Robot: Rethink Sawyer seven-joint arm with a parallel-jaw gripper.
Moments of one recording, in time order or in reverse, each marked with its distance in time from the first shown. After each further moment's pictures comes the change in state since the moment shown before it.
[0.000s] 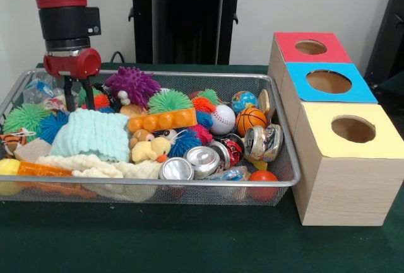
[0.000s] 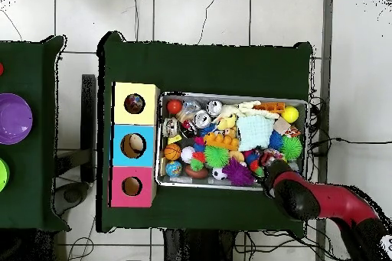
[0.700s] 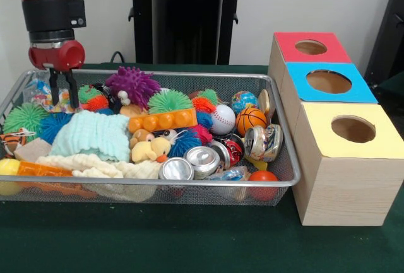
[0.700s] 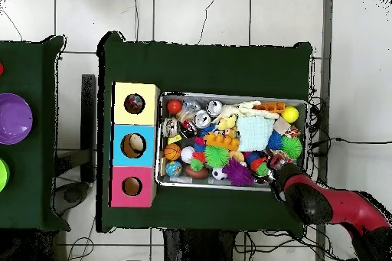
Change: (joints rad) arm -0.083 -0.014 0.055 0.011 0.003 0.047 0.000
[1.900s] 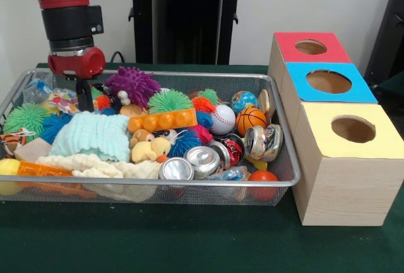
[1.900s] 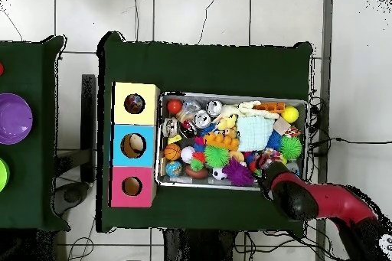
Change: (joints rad) arm 0.076 0.023 -0.036 0.000 -0.029 -0.007 0.000
